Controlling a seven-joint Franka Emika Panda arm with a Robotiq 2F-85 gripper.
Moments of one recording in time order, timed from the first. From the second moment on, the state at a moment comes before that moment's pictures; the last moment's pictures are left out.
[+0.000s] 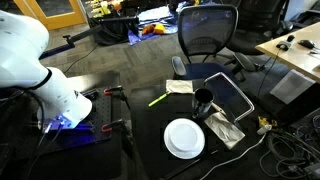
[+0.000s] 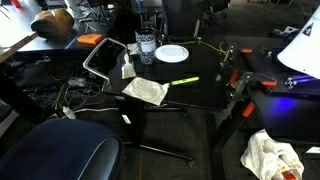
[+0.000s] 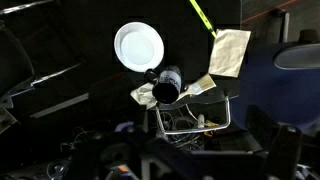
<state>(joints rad) -0.07 -0.60 0.24 -2.34 -0.13 1.90 0.40</state>
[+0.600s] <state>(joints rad) -0.07 -0.60 0.23 -2.35 -0.13 1.90 0.40</state>
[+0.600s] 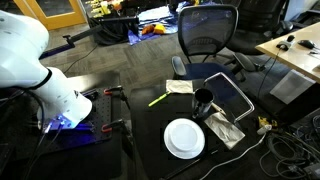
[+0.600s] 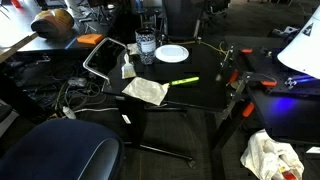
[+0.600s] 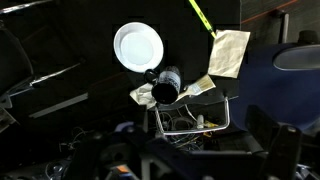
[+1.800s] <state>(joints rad) 0.05 -0.49 0.02 -2.78 -0.01 2.38 -0.02</state>
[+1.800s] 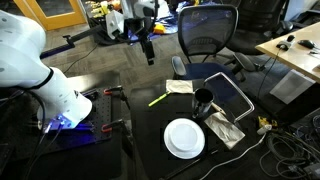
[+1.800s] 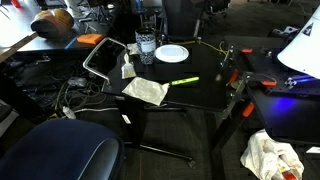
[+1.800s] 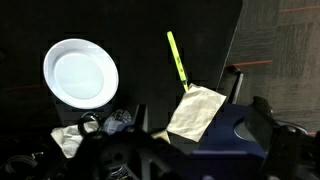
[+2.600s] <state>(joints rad) 0.08 -0.23 0.04 -2.77 -0.01 2.55 -0.02</state>
